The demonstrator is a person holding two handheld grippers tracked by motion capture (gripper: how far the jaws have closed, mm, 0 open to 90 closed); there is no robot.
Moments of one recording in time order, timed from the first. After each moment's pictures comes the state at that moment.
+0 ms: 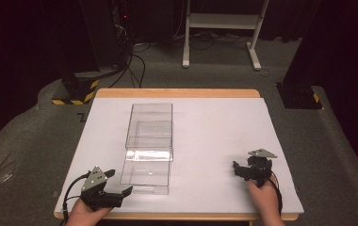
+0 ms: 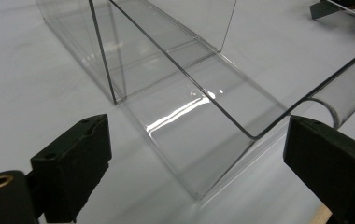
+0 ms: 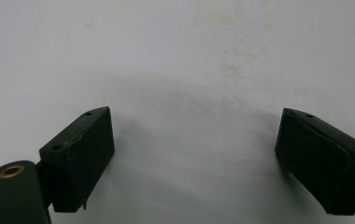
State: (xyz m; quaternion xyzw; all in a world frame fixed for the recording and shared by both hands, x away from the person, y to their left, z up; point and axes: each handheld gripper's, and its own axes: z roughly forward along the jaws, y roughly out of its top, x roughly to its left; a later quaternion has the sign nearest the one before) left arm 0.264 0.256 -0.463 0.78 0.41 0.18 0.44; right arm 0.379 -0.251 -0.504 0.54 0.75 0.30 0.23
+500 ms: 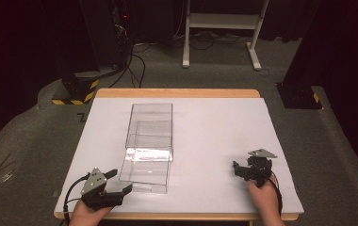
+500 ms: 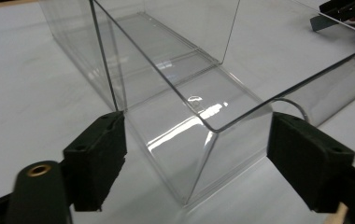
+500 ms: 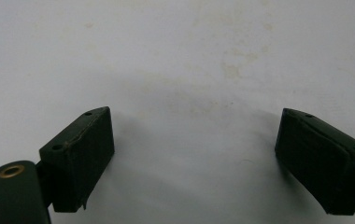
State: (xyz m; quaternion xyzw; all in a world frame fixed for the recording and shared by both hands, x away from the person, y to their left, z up) left arm 0.259 0.252 -0.465 0.77 0.40 0.20 0.46; right arm 0.379 -0.251 -0.504 0.54 0.75 0.30 0.24
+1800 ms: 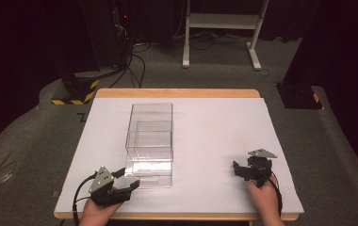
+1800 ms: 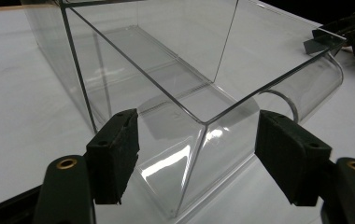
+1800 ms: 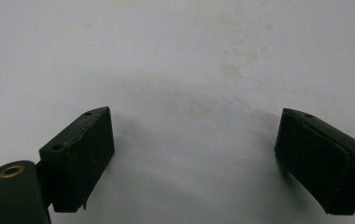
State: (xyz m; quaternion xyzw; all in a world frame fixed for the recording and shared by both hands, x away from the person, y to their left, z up) left arm 0.268 0.234 -0.473 0.74 0.41 0.20 0.49; right arm 0.379 -0.251 -0.504 0.54 0.75 0.30 0.24
